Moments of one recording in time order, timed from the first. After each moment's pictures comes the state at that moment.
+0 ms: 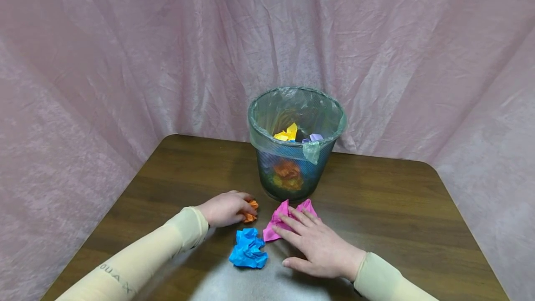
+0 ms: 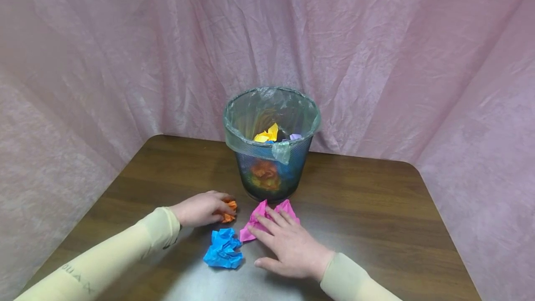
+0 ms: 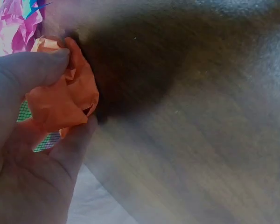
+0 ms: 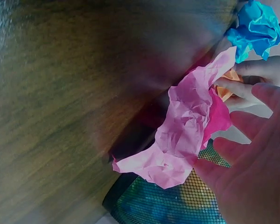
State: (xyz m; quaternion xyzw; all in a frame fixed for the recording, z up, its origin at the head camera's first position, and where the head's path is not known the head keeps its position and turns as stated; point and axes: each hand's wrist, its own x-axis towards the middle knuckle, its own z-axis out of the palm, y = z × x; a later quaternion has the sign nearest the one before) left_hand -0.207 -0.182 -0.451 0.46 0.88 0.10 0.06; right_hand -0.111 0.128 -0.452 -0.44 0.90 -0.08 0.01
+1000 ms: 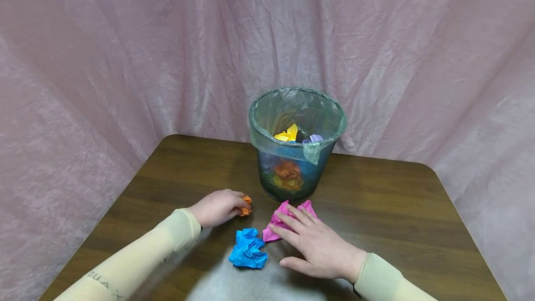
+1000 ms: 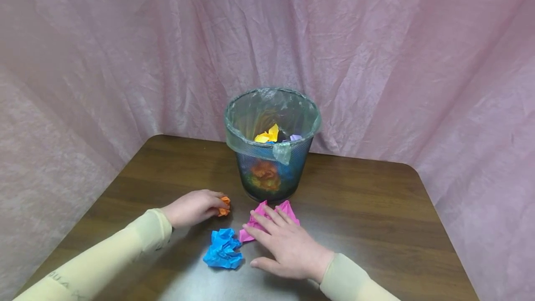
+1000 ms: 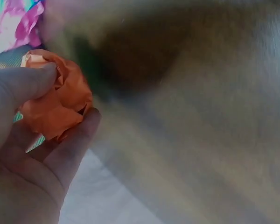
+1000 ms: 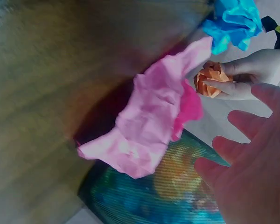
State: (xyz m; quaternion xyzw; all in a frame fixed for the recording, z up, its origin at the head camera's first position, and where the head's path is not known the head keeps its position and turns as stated) left_hand -0.204 -0.196 -0.446 0.47 0.87 0.13 -0.02; right_hand -0.106 0.124 -0.436 -0.43 0.90 -0.09 0.02
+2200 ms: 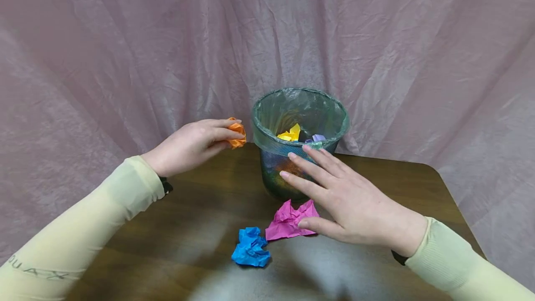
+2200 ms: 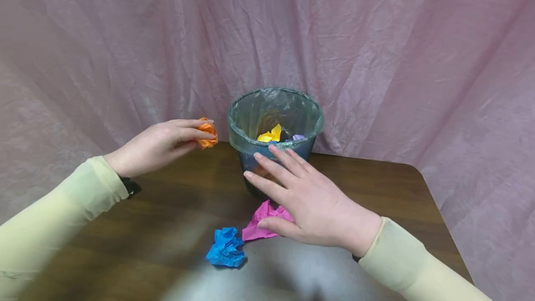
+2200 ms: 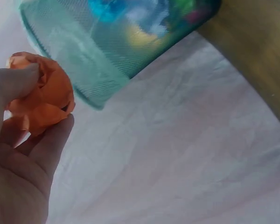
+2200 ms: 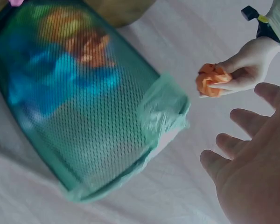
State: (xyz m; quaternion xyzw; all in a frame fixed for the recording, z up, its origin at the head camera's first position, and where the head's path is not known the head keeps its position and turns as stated) left_hand -0.201 -0.219 -0.254 0.46 0.86 0.16 -0.15; right_hand -0.103 0.137 -0.274 -0.48 0.86 -0.03 -0.17
